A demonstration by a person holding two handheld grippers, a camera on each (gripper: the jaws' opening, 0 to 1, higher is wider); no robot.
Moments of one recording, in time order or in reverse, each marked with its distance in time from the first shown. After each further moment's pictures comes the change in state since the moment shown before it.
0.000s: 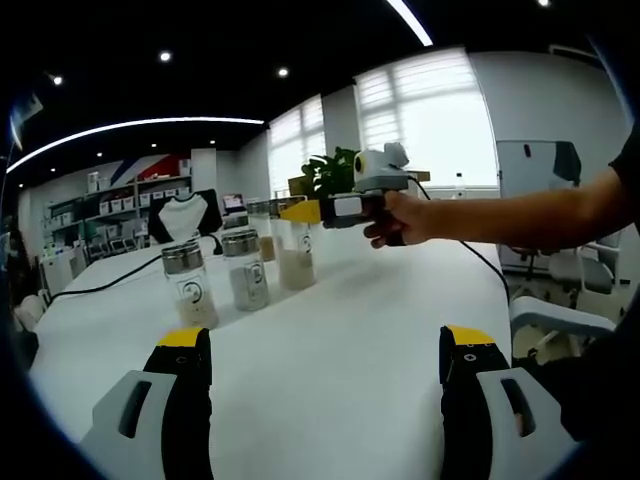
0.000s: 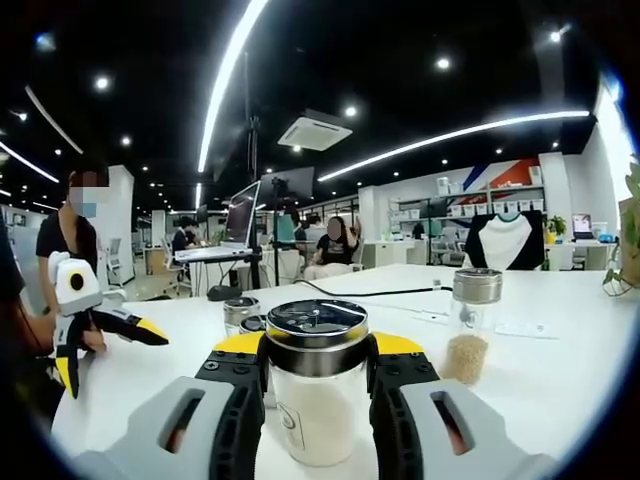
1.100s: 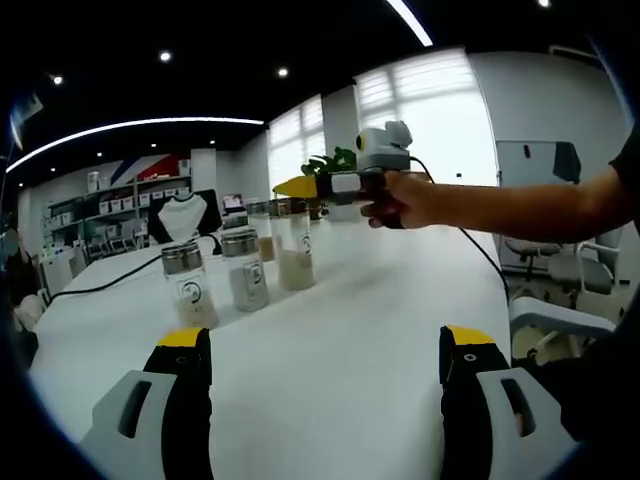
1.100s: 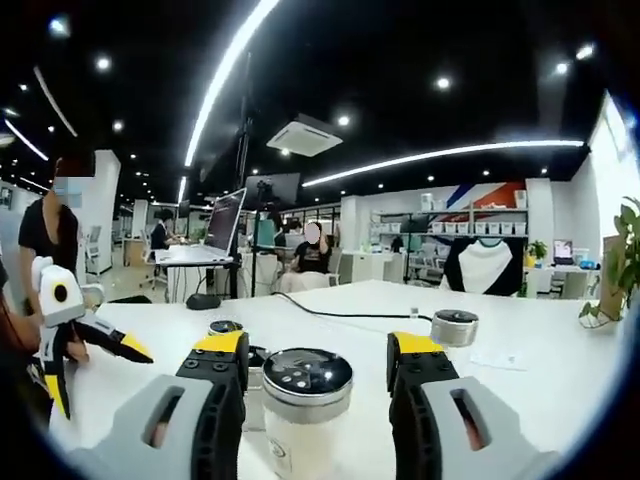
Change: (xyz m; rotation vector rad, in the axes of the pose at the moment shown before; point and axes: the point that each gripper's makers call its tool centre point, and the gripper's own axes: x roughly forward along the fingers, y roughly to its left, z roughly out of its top) left arm 0.000 -0.001 0.001 -0.001 -0.004 -0.003; right arm -0.004 -0.012 0.047 -0.076 -0.049 -0.141
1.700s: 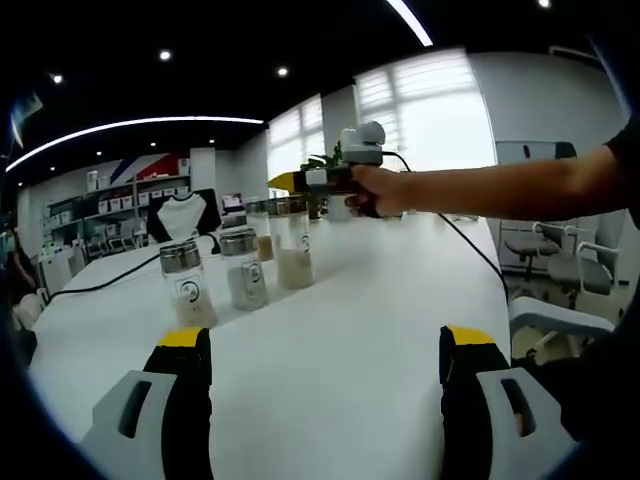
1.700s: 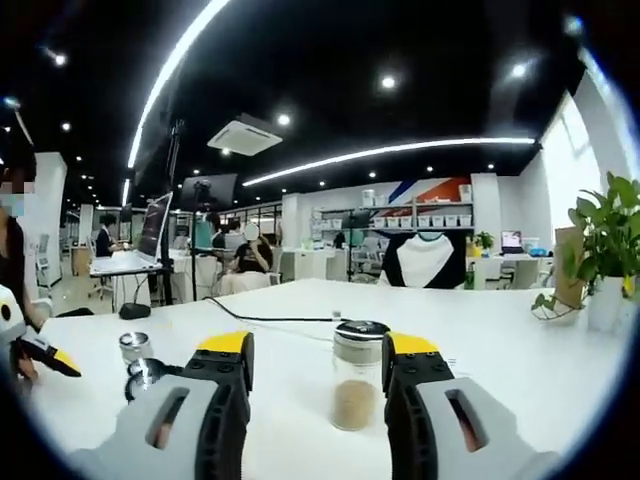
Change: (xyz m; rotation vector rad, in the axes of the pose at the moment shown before) left arm 0.001 -0.001 -0.002 -0.003 0.005 -0.003; right arm 0.019 -0.091 -0.018 -0.004 0.087 -0.259
